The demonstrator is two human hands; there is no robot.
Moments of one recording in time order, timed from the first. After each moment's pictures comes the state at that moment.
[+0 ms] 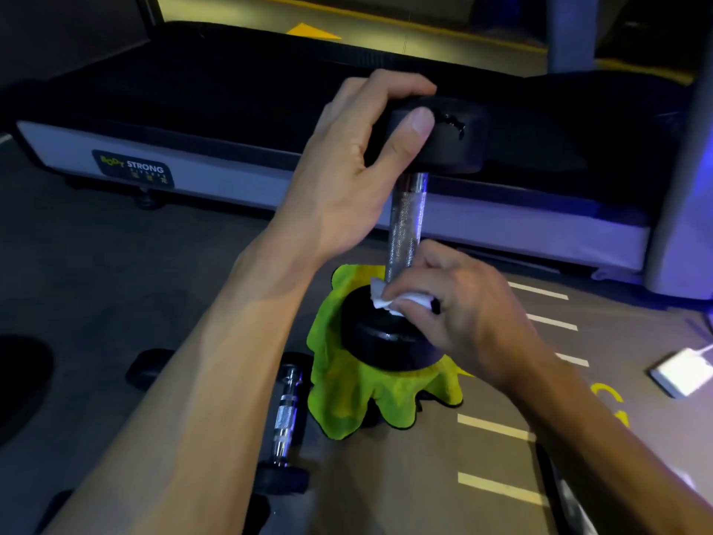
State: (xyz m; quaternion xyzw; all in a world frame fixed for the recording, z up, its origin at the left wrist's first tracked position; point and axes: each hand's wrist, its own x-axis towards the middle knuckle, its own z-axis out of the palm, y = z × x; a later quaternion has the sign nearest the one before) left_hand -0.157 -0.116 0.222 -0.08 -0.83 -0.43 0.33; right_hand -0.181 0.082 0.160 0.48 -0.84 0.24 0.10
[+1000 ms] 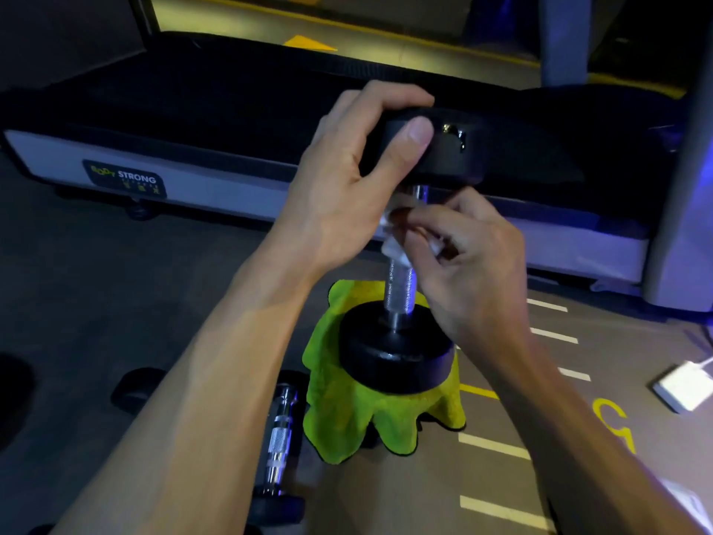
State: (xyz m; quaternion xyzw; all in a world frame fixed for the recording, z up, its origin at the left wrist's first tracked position) left_hand -0.167 -0.119 0.219 -0.08 -0.82 -0.47 0.32; right_hand -0.195 0.045 0.177 0.34 -0.82 0.38 0.26
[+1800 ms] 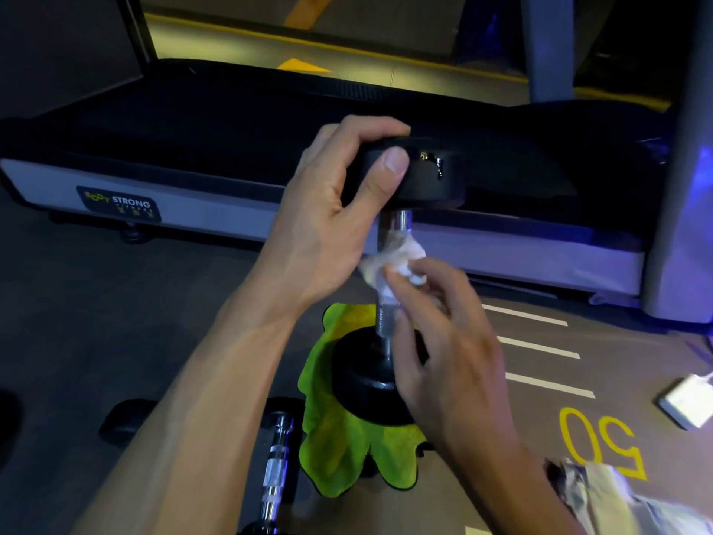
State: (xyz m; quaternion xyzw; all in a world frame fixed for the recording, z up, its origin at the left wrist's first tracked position) left_hand -0.170 -0.123 0.217 -0.08 -0.81 -0.48 0.33; right_hand -0.153 0.052 0.149 0.33 -0.86 0.31 0.25
